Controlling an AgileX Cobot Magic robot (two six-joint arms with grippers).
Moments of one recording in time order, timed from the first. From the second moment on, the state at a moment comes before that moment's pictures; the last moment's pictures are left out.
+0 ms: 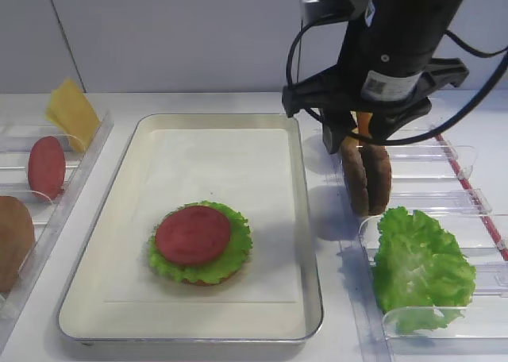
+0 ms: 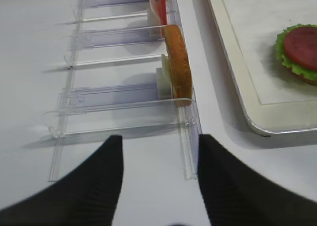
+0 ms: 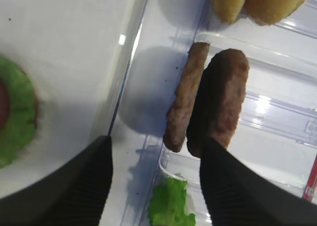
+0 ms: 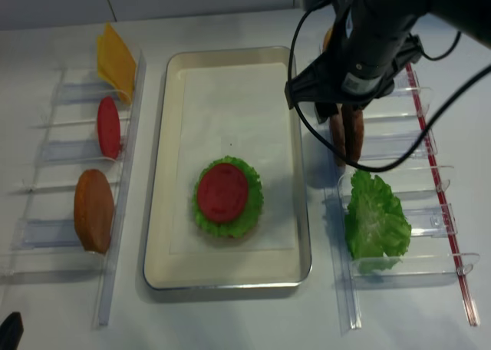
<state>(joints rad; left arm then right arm) -0.06 -0.02 -0.49 0.06 1.18 -0.04 0.56 1.62 -1.36 -0.05 1.11 0.31</state>
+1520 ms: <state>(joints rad) -0.06 -0.02 -0.49 0.06 1.18 -0.04 0.56 1.77 -1.36 -0.18 1.03 0.44</state>
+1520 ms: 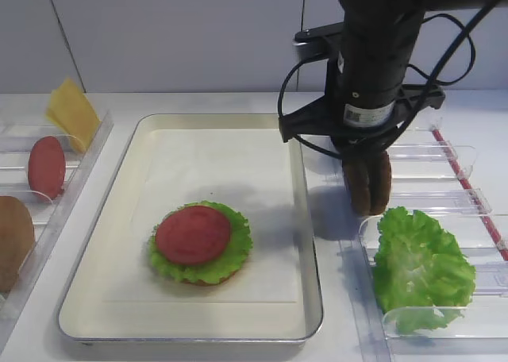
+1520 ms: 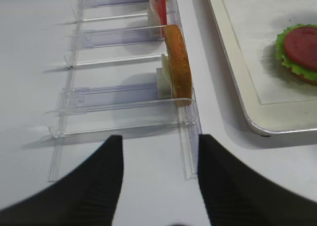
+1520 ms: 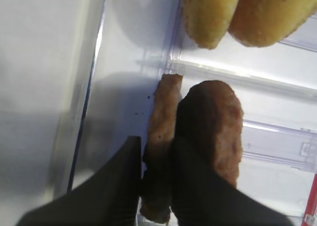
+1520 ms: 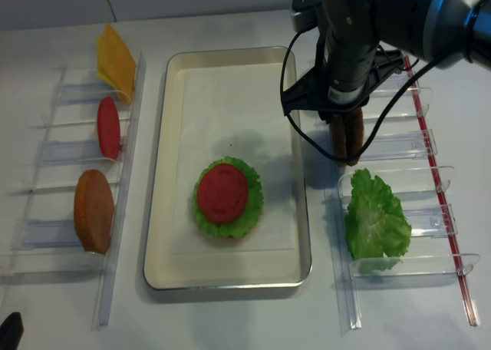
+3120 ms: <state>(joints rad) -0.06 -0.02 -0.49 0.06 1.18 -0.04 0.56 1.57 -1.36 -0.08 1.08 0.35</state>
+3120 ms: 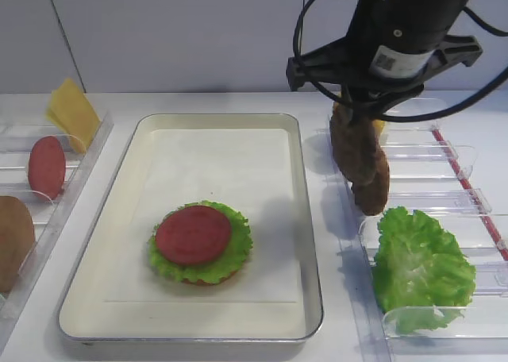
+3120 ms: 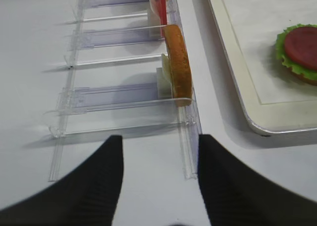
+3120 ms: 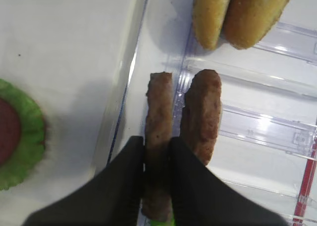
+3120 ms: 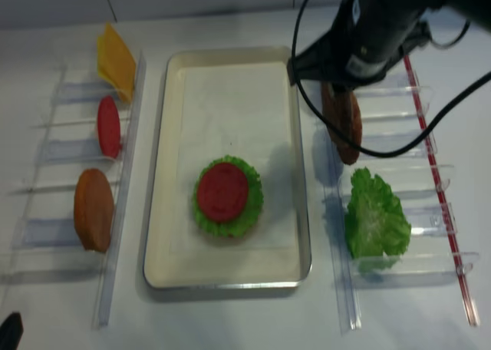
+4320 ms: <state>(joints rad) -0.06 -0.02 -0.49 0.06 1.18 -0.05 0.35 1.42 -1.08 0.94 0.97 -0.49</state>
